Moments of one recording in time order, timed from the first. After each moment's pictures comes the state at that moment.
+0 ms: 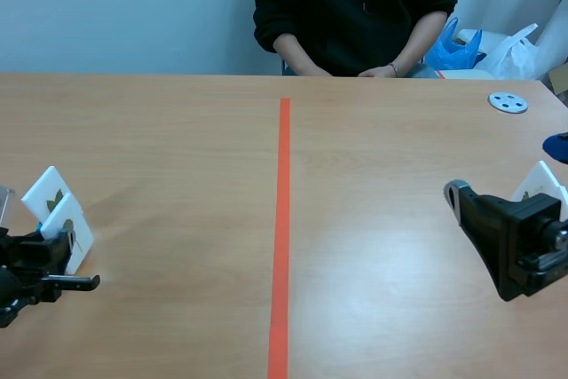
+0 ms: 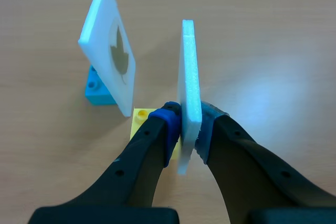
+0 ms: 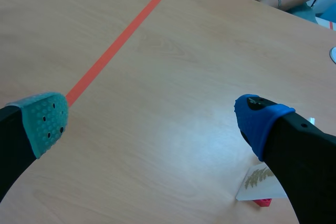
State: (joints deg) left arm 19.7 -19.0 -4.2 76.1 -16.2 -8.4 -10.3; right arm -42.0 19.5 20.5 122.5 17.7 29.6 -8.9
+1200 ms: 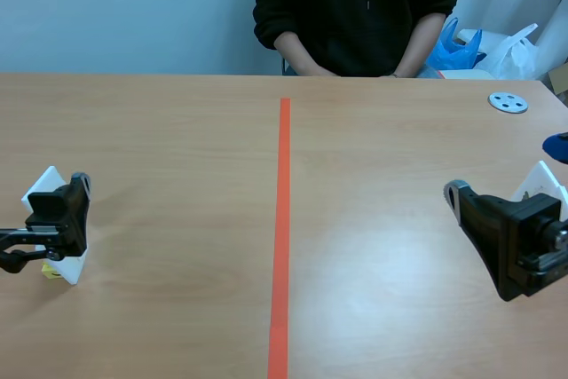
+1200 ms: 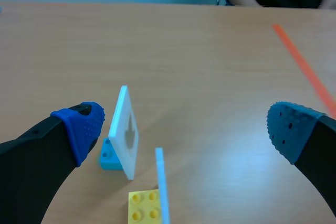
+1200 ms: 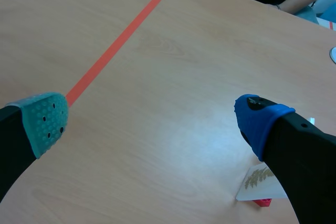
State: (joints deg) left arm 27.7 -18.9 -8.6 94.9 -20.0 -9.1 -11.9; right arm -42.0 19.5 20.5 122.5 17.7 29.6 -8.9
